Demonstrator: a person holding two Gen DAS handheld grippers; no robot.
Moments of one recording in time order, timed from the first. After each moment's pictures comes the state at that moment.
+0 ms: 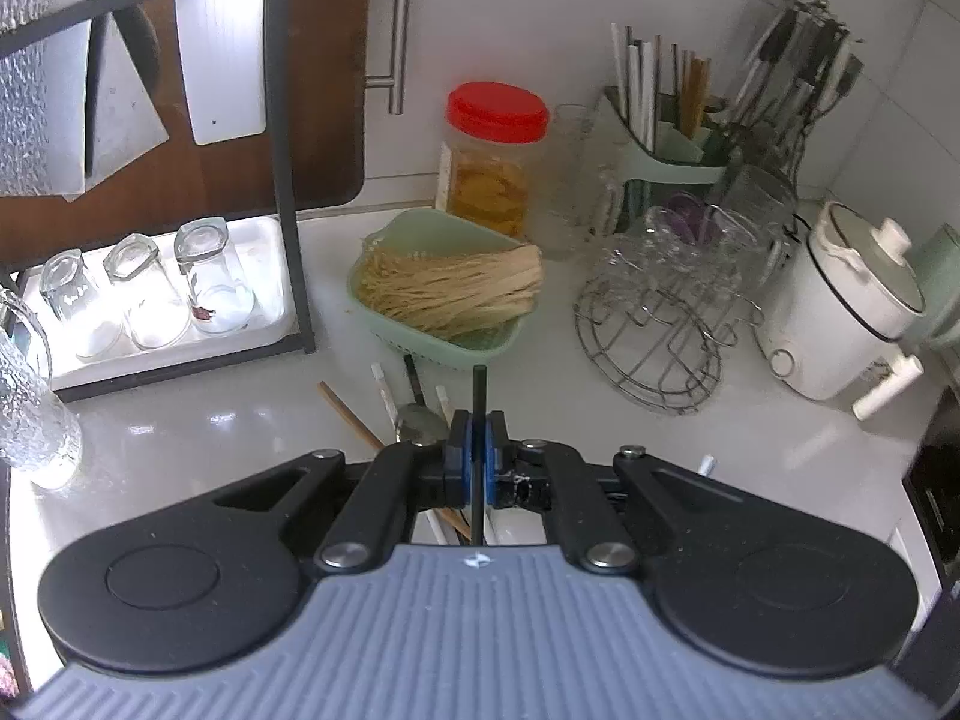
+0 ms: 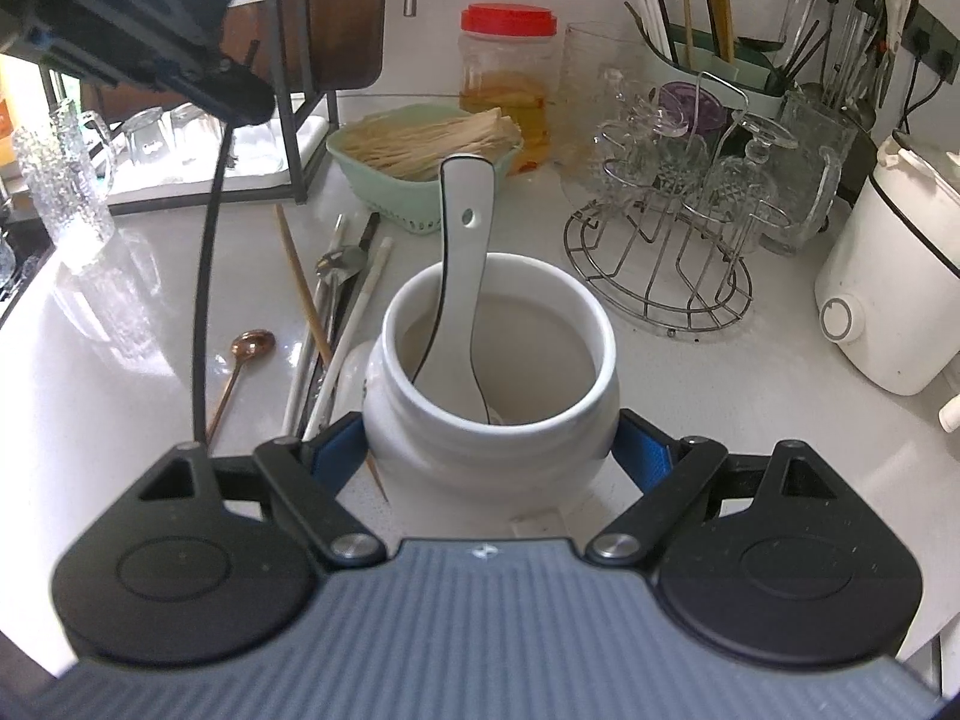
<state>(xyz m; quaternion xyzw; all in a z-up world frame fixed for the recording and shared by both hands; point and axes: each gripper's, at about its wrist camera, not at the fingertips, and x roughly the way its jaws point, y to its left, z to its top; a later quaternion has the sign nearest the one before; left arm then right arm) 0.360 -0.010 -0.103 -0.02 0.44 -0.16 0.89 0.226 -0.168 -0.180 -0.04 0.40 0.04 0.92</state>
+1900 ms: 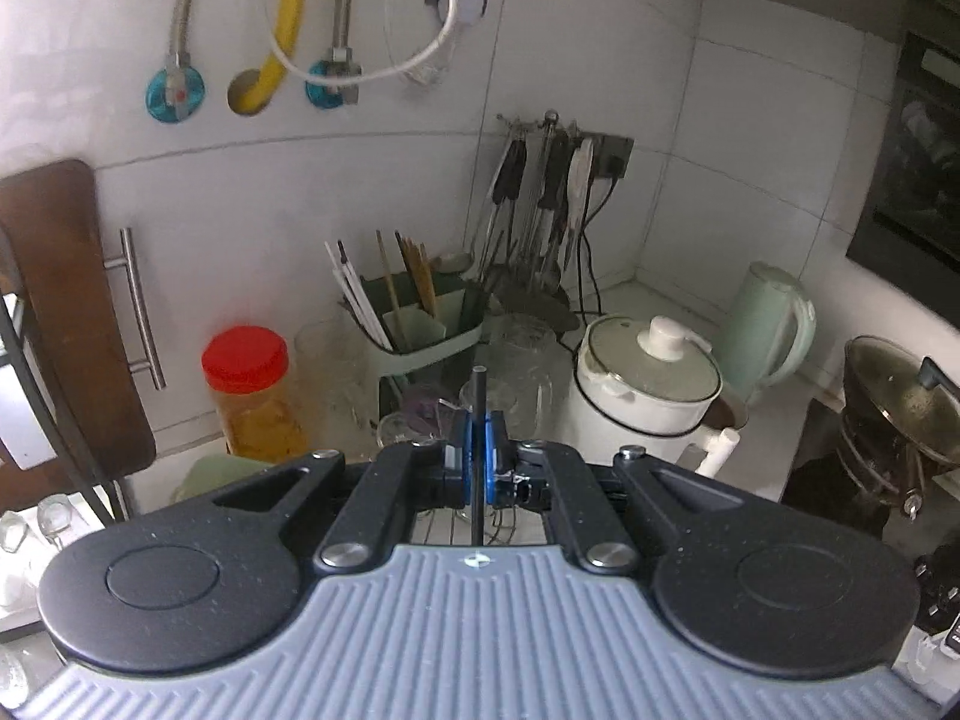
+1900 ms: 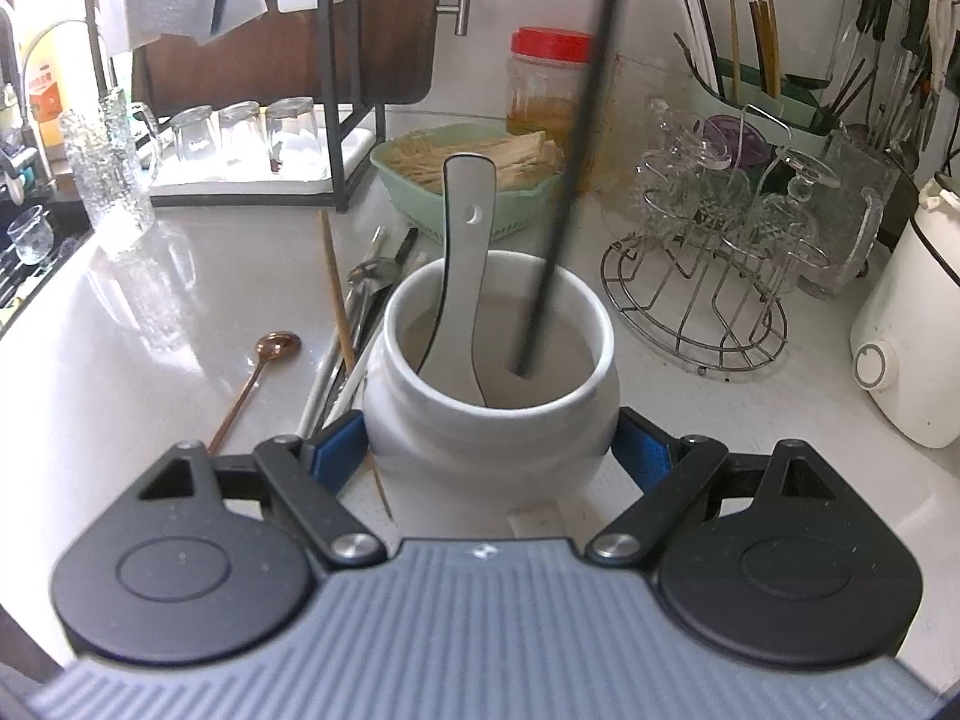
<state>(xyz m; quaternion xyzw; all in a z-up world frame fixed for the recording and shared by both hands) 0.331 -0.121 0.009 0.02 0.28 -0.32 0.90 0.225 -0.171 -0.184 -0.06 0.36 0.10 0.92</state>
